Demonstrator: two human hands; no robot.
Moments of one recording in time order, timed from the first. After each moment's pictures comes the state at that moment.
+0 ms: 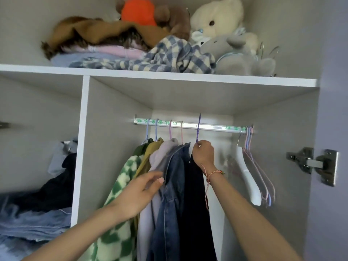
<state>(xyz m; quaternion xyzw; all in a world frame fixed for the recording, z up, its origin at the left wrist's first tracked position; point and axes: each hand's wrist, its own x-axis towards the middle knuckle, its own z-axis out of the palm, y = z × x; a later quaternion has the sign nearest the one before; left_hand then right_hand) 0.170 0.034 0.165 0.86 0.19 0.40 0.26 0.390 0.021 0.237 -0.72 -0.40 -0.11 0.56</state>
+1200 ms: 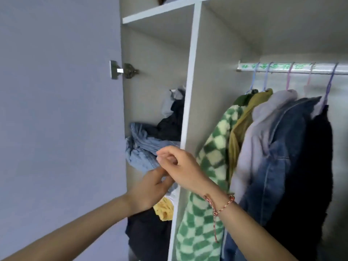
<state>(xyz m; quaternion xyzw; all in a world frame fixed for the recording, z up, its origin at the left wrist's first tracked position) 0.008 -0.006 0.072 0.78 0.45 0.37 0.24 0.127 0.013 0.103 -0.43 -0.78 0.25 0.38</state>
